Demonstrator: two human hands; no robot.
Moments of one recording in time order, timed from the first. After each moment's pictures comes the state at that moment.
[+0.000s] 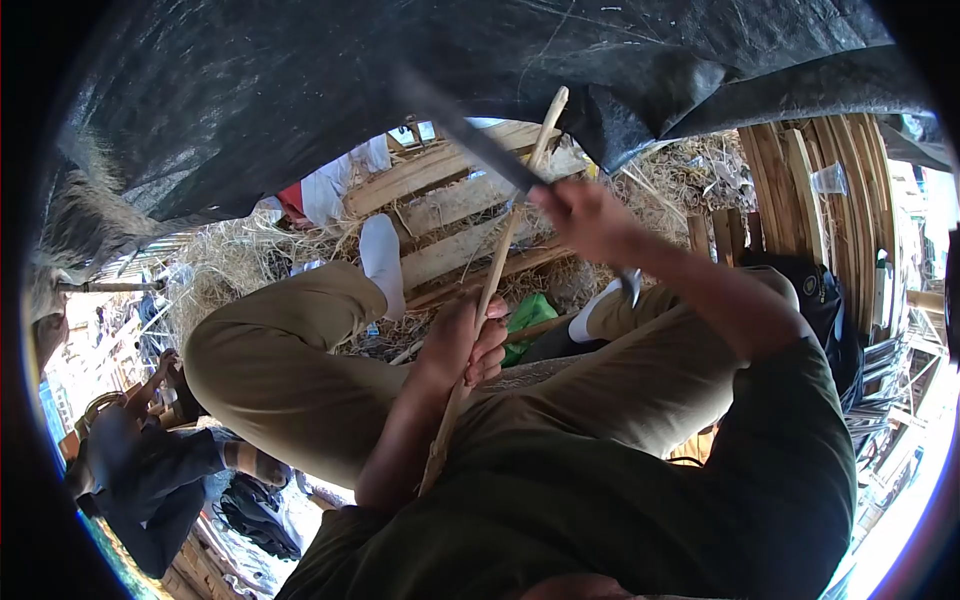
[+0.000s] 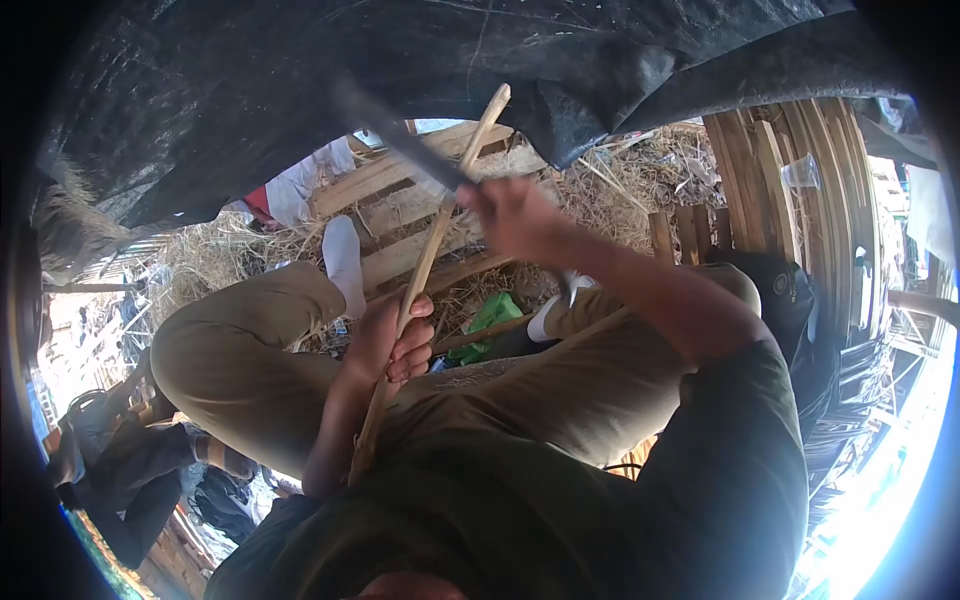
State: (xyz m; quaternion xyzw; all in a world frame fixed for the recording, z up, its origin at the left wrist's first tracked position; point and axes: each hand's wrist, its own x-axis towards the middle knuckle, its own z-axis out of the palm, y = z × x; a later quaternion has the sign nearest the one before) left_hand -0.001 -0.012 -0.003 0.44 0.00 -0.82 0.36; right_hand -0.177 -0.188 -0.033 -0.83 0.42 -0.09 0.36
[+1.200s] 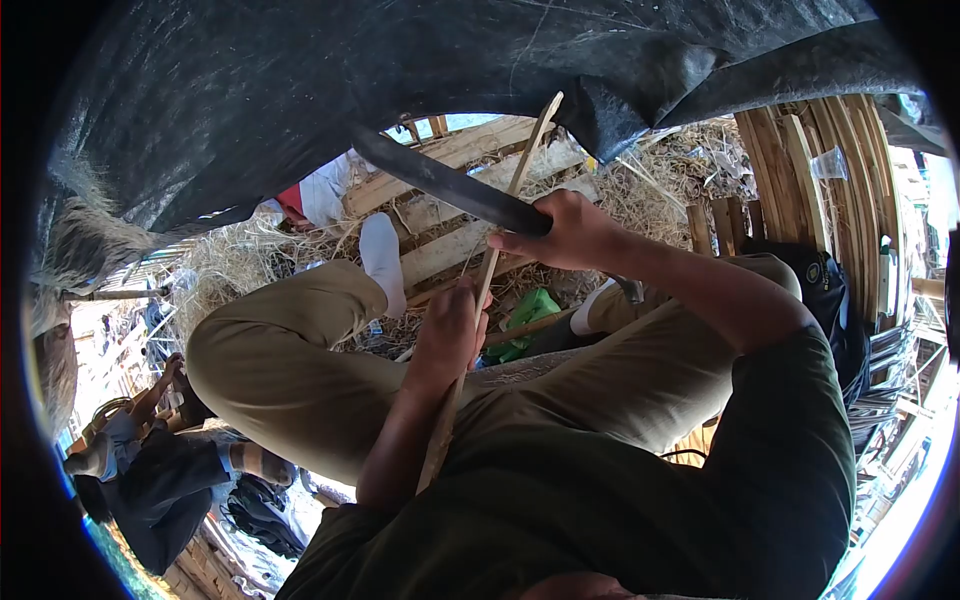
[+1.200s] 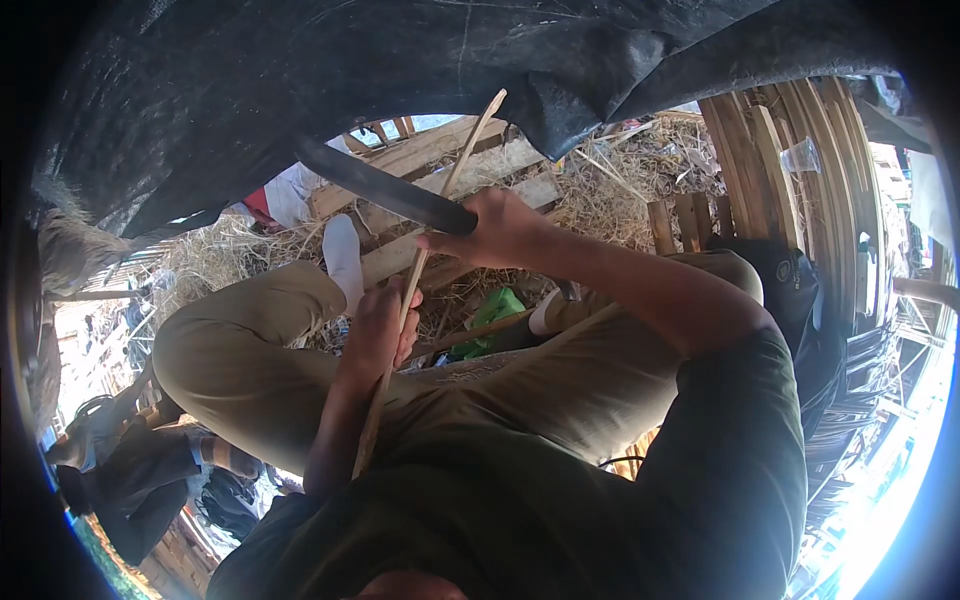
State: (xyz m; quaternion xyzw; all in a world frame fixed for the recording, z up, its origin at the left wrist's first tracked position) left_hand -0.008 0.009 -0.060 0.64 -0.44 -0.52 0.36; right_hand -0.173 -0.168 -0.014 -0.78 0.41 0.01 0.47
